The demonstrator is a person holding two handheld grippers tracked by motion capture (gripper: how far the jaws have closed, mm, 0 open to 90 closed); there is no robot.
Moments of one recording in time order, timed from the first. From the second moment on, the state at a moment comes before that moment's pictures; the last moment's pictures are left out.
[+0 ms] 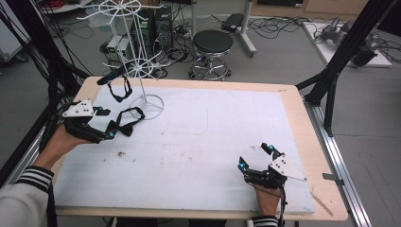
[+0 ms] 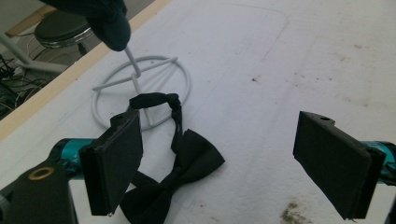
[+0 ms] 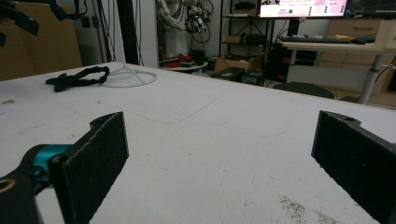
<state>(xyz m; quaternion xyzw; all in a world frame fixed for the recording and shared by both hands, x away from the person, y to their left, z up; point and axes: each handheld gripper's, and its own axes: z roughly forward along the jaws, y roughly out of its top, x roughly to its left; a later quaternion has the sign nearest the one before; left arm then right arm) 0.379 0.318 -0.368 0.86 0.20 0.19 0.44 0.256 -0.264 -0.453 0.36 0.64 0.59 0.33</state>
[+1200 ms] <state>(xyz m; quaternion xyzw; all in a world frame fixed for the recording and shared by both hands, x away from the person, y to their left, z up) 0.425 0.300 -0.387 0.94 0.12 0.16 0.26 0.256 -0.265 -0.453 0.37 0.64 0.59 0.32</state>
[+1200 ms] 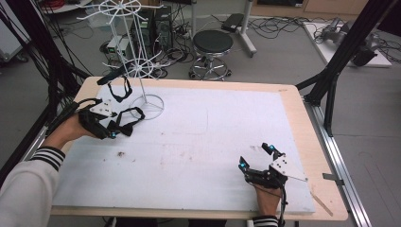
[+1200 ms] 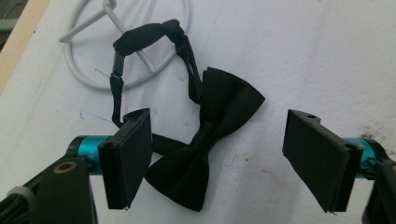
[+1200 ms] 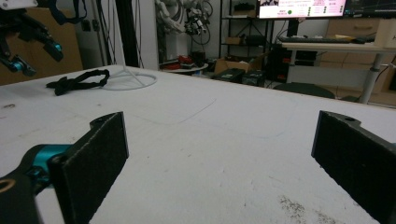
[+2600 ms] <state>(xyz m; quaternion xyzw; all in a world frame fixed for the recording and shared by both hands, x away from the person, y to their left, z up) 0.441 0.289 -0.411 0.97 0.13 0.15 0.16 0.255 -0.266 -0.453 0.37 0.64 0.60 0.32</state>
